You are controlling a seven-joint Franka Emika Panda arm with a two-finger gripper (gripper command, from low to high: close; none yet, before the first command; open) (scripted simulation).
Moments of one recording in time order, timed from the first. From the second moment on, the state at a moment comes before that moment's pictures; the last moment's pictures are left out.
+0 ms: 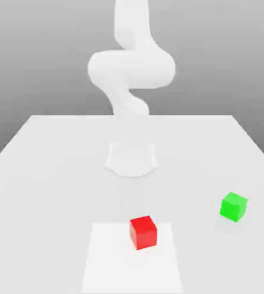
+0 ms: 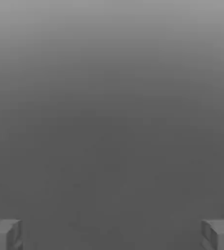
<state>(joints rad) 0.02 -0.73 -0.01 -2.36 0.01 2.35 0.77</state>
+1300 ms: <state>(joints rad) 0.10 -0.01 -0.02 -2.84 0.00 2.83 0.52</state>
